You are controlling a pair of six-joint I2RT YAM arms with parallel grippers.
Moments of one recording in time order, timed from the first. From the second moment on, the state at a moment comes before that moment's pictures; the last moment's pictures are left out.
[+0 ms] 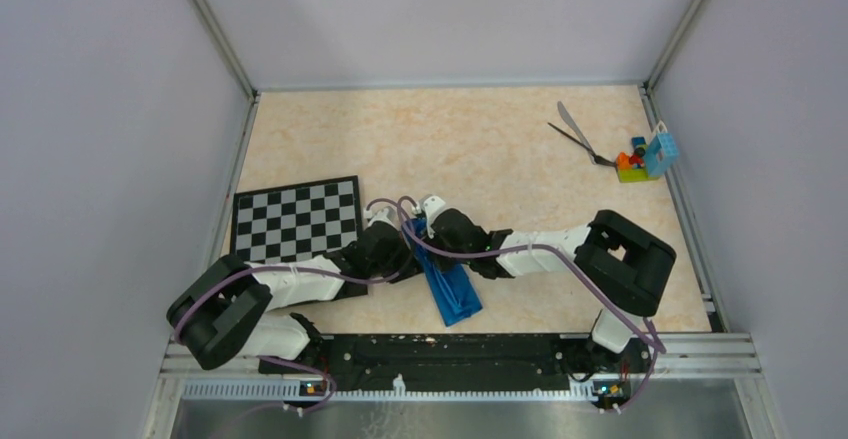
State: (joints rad) left arm -0.77 1.32 0.39 0.17 0.04 -1.02; right arm 1.03 1.71 0.81 0.18 0.08 0.26
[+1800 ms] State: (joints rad) left arm -0.52 1.27 0.59 -0.12 -0.08 -0.71; right arm 0.85 1.89 0.87 0.49 -0.26 0.66
